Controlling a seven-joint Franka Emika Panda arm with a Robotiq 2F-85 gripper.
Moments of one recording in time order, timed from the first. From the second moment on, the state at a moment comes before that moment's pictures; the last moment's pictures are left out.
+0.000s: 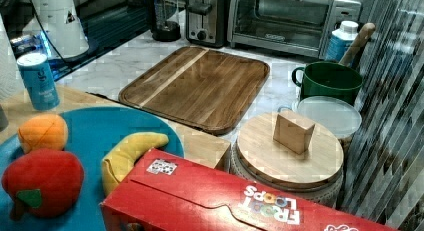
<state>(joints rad) -0.08 -0.01 0.00 -1.99 -0.07 0.35 -0.55</state>
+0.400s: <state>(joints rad) -0.08 0.01 -0.06 -2.01 -0.09 0.34 -0.76</state>
